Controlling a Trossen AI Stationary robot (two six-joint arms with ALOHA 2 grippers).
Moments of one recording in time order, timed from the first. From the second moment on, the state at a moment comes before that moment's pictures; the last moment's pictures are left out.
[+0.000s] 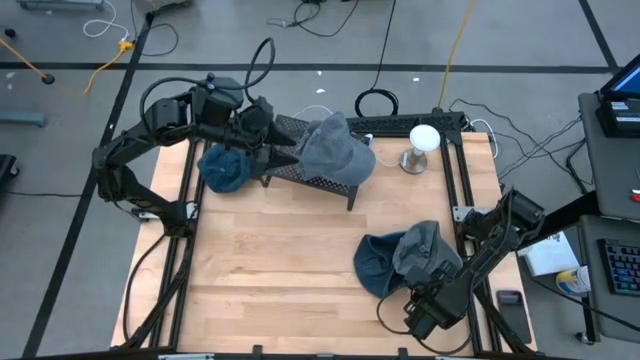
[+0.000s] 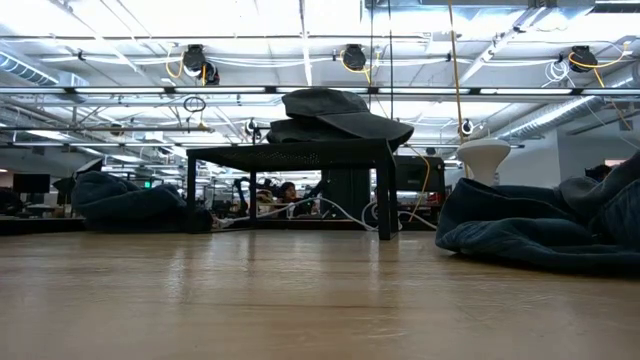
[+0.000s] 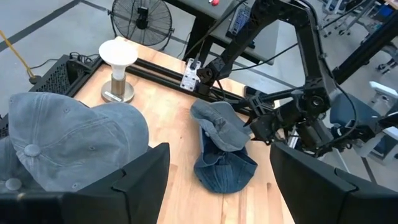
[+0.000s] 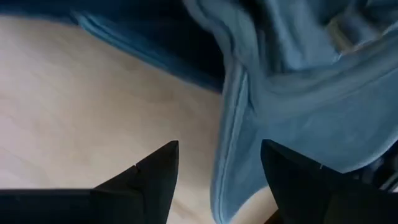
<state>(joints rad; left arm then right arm) 0.25 1.44 1.92 -0.95 0.27 -0.24 0.87 1.75 1.15 -1.24 0.02 1.64</state>
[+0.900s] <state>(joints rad) 0.25 1.44 1.92 -0.96 0.30 -0.24 0.97 1.72 1.15 -1.31 0.00 1.76</state>
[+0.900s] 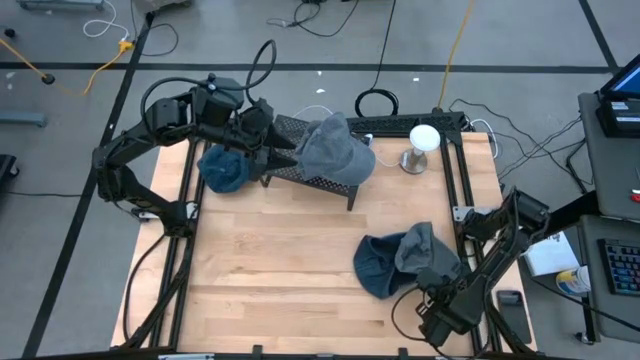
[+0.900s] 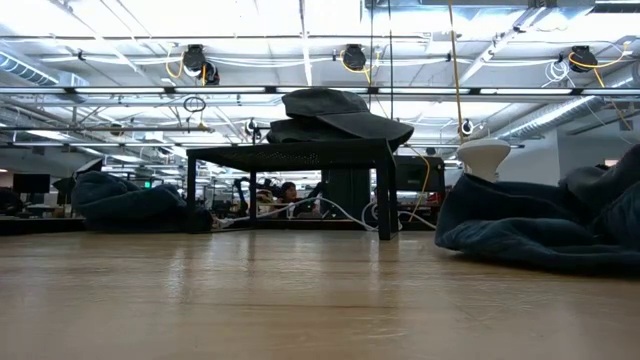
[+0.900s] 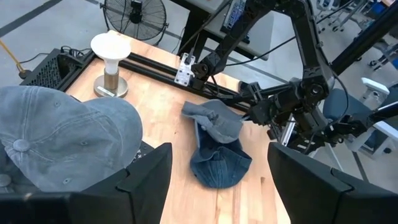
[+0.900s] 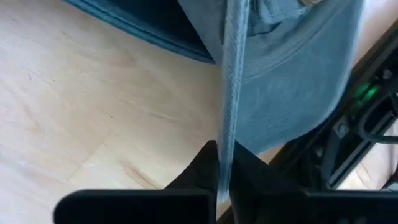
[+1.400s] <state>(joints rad) 0.25 1.44 1.92 -0.97 0.30 -0.23 0.97 1.39 1.24 -1.52 0.02 1.80</state>
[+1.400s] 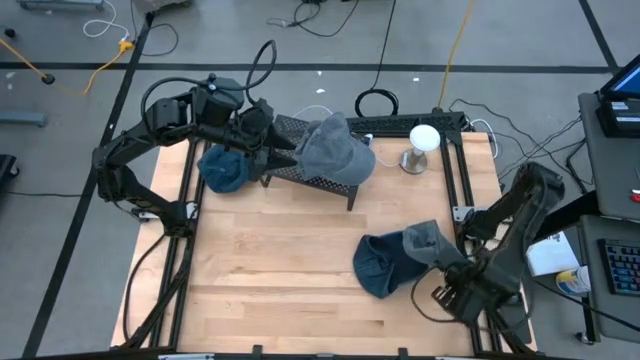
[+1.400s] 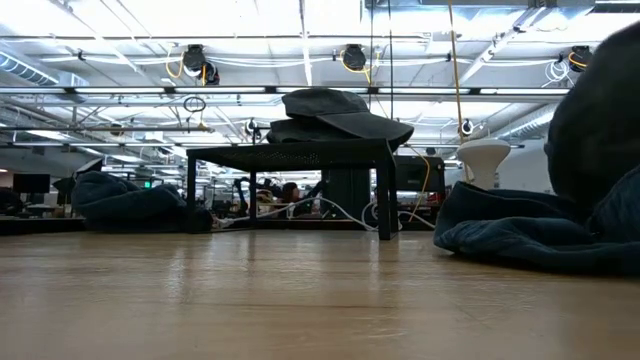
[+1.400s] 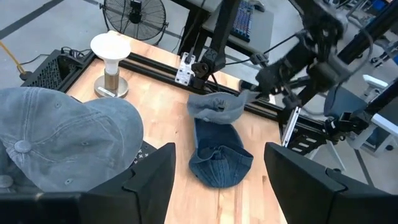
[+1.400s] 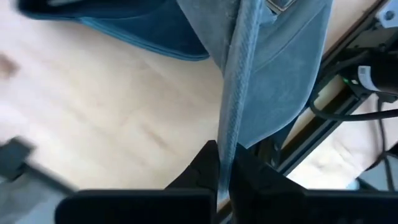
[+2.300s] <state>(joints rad) 0.25 1.44 1.92 -0.97 0.30 -0.43 0.91 1.03 1.24 -1.59 -0.03 1.40</state>
